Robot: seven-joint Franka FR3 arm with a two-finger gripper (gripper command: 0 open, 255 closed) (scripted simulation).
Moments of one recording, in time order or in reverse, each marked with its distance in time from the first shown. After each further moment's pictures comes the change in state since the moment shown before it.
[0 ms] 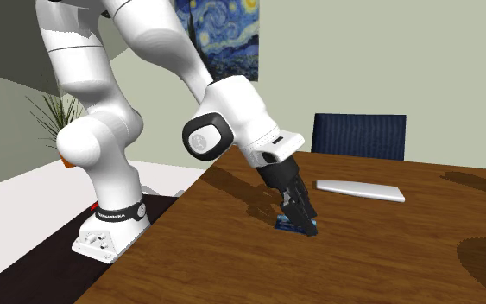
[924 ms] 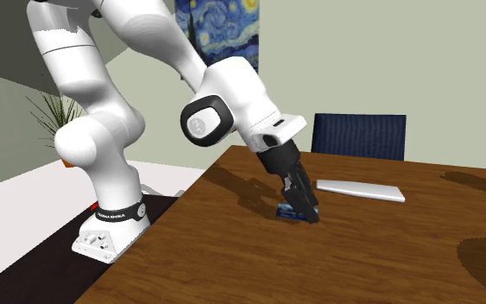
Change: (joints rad) arm -0.064 -0.095 0.059 0.015 -0.024 -0.109 0.015
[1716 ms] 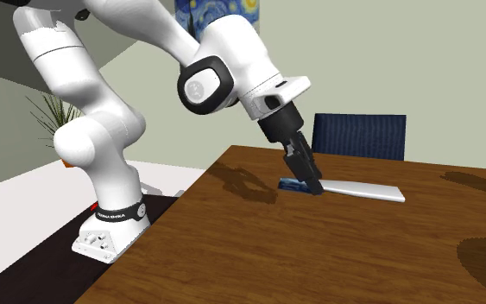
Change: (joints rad) arm -0.029 -0.157 0.042 0.059 -0.017 -0.216 0.019
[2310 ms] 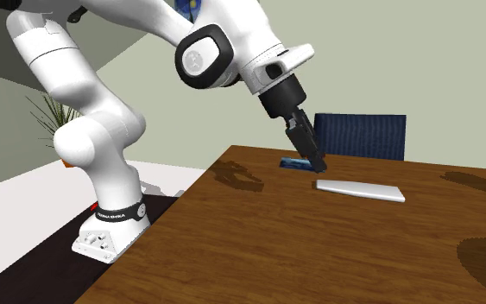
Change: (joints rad) arm 0.000 -0.081 0.012 0.067 0.004 -0.148 -0.001
